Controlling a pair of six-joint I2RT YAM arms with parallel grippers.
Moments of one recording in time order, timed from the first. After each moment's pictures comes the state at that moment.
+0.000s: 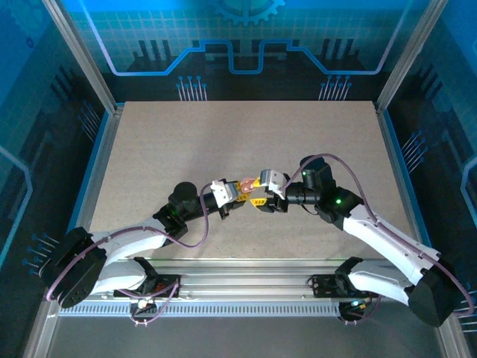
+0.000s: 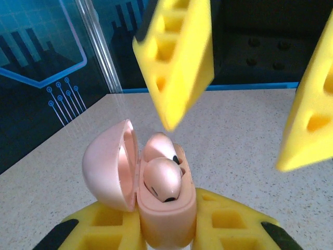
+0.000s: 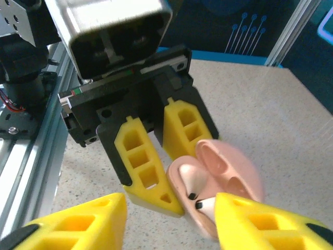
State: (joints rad) left arm -0.69 1.21 0.44 0.70 0.40 0.25; right arm 0.61 1.05 0.78 -0.17 -0.63 -0.50
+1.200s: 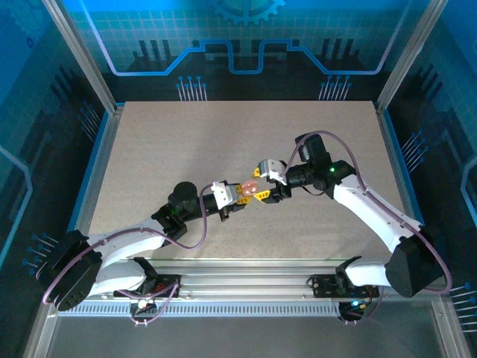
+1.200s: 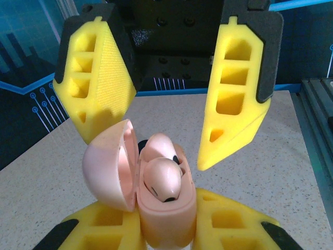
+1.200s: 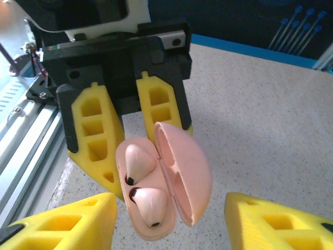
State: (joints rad) left arm -0.70 1.18 0.45 0.65 0.44 0.25; right arm 0.47 1.31 1.06 -0.53 -0.90 -0.88
